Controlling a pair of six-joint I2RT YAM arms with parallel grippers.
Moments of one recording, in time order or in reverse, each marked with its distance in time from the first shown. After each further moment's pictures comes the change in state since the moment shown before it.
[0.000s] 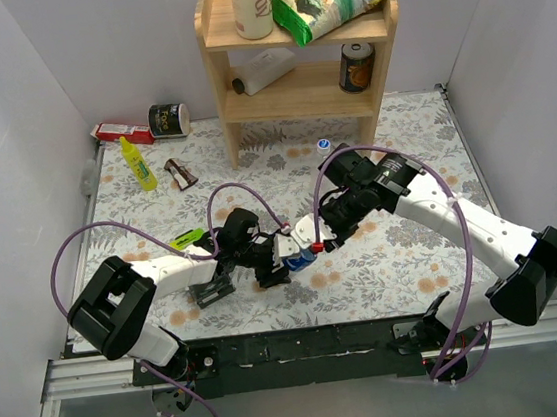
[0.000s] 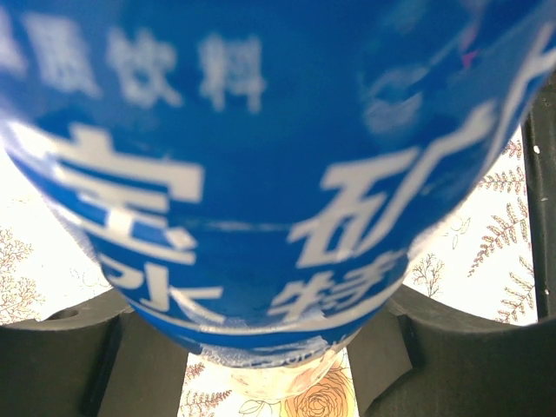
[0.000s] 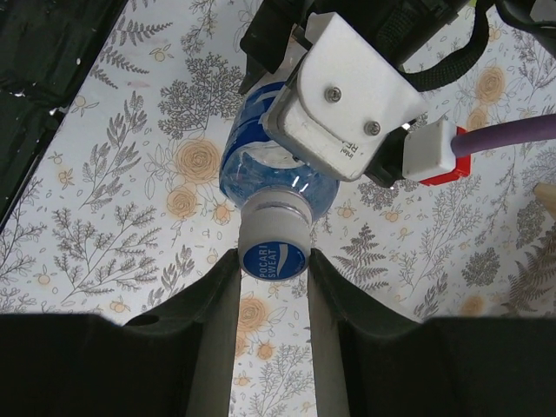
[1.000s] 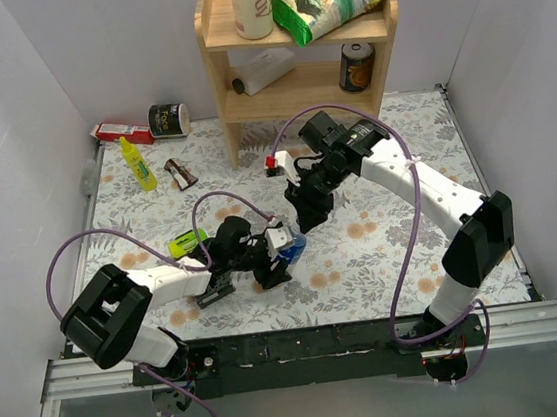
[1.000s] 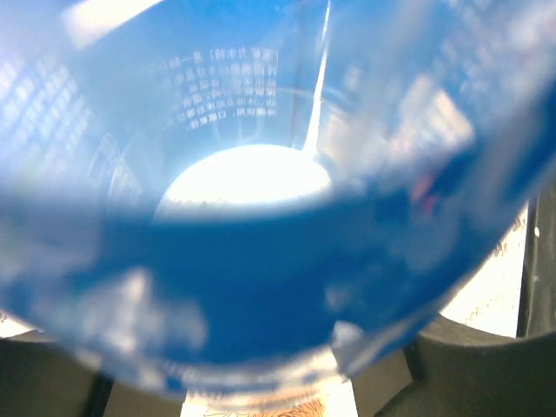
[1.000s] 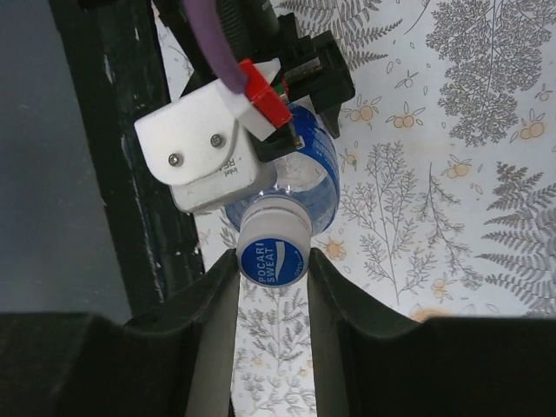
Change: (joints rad) left arm 0.000 -0.050 -0.117 0.219 -0.098 -0.306; right arm -0.088 0.289 0.265 -0.018 -0.087 0.827
